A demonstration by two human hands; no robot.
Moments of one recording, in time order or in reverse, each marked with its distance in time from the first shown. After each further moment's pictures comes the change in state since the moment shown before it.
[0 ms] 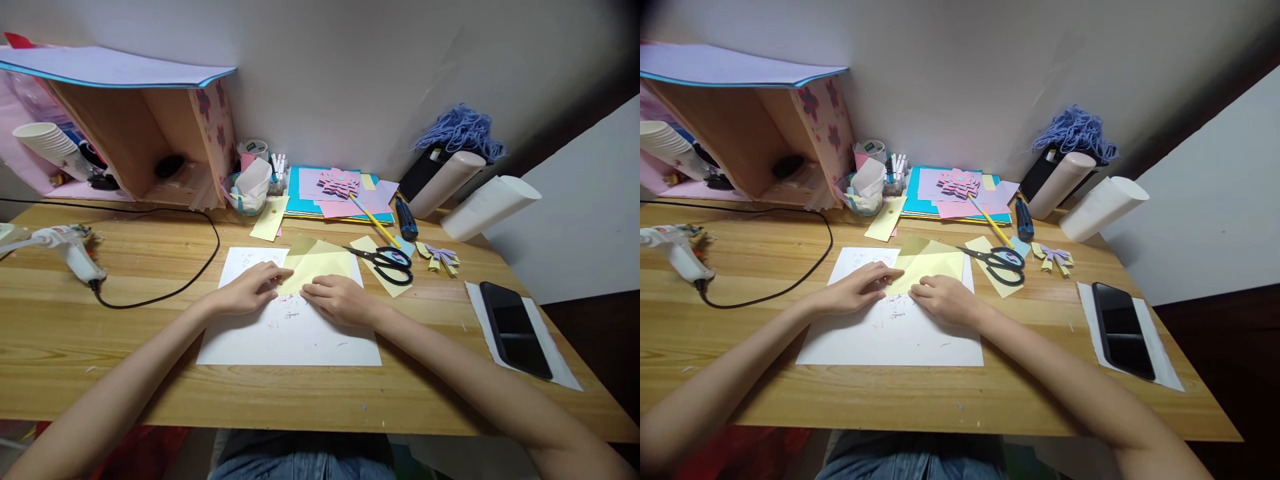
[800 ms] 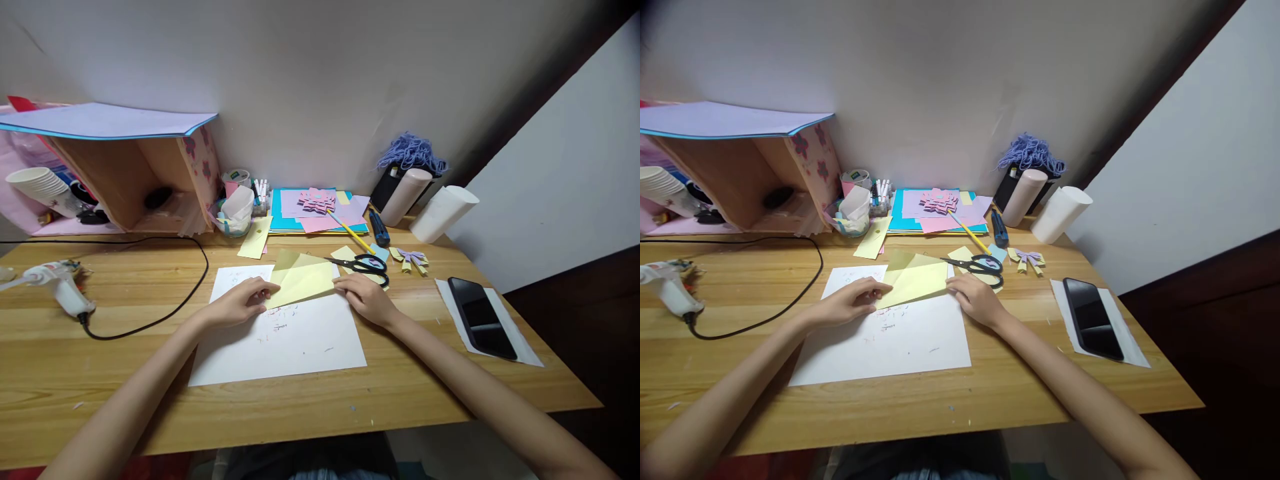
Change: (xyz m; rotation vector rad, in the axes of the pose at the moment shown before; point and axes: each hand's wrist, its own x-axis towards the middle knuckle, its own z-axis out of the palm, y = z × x) left_hand 0.003 0.000 -0.008 0.000 -0.023 -0.068; right_hand -0.074 0.020 -0.008 0.226 0.320 0.539
